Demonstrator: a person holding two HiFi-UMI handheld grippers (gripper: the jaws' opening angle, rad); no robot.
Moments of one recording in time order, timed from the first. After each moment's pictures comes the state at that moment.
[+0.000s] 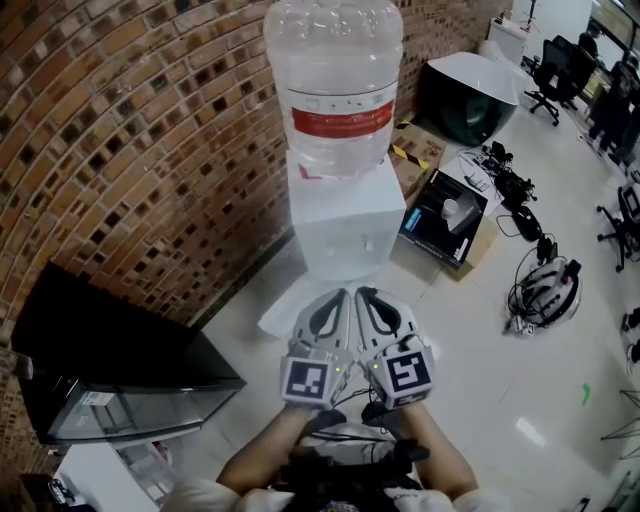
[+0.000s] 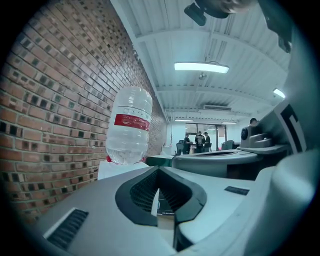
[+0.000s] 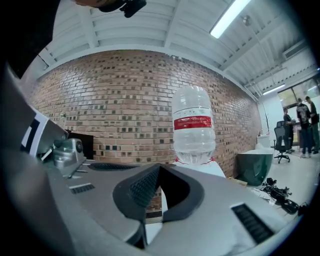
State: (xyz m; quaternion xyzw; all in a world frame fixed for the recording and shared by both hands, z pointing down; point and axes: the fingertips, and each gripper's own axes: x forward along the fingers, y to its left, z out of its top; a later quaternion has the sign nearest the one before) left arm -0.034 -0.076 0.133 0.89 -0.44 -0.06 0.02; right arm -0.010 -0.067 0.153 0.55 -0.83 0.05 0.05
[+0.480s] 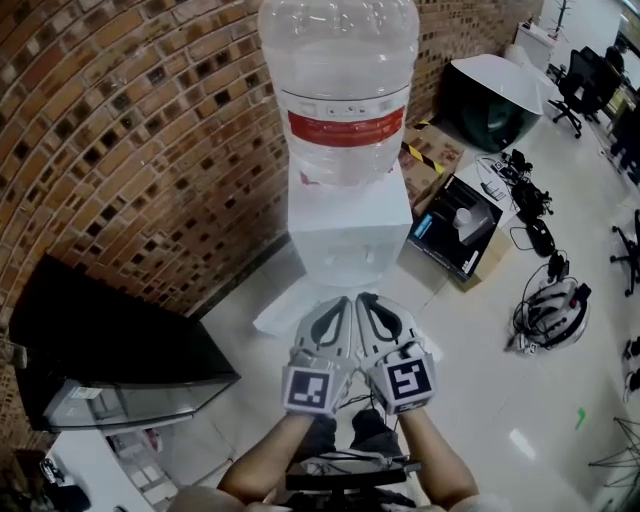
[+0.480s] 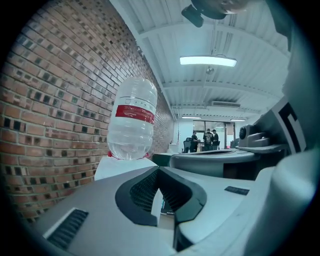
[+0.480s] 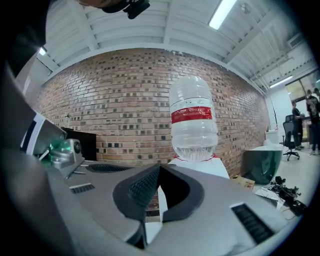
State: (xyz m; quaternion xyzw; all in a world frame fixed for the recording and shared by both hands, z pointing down) left arm -0.010 -0.109 0.159 0.88 -0.48 -0.04 0.03; right arm 0.014 -0.105 0.177 0.51 -0.86 0.06 0.06
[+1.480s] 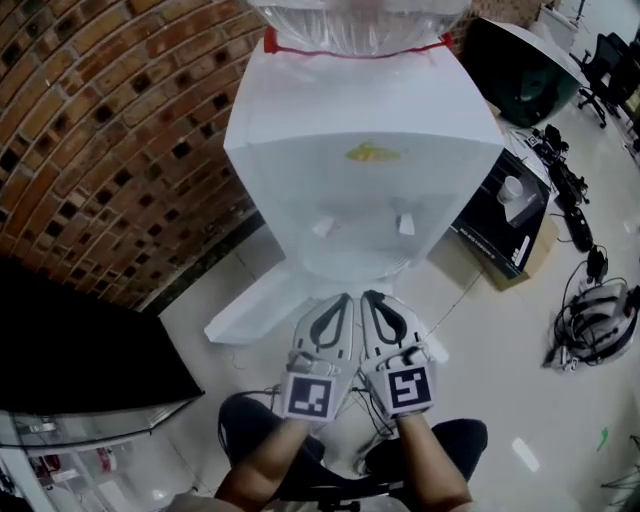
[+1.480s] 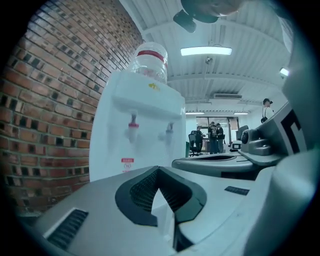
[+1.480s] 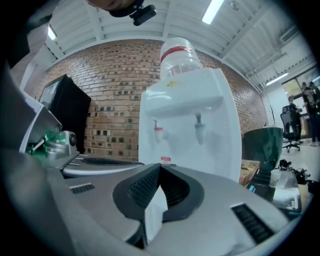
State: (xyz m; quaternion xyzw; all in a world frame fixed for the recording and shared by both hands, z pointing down) left arm -0.004 -0.193 0.495 0.87 -0.50 -0.05 0.00; right arm 0.027 -0.192 0.521 0.52 -0.85 0.03 0.06
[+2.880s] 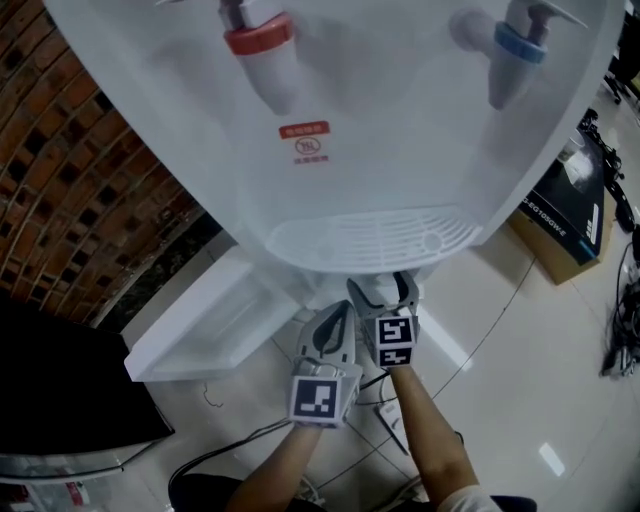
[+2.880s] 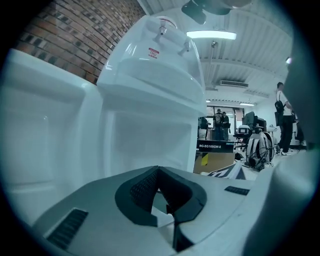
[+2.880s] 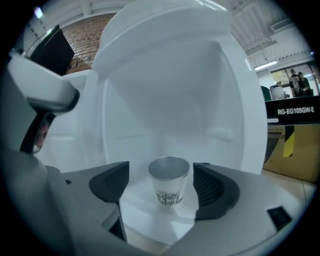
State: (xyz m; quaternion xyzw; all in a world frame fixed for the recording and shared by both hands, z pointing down) left arm -0.013 -0.264 0.805 0.85 -0.52 0.00 0.05; right arm 0.038 -0.342 0.929 0.58 -0.80 0.11 0.10
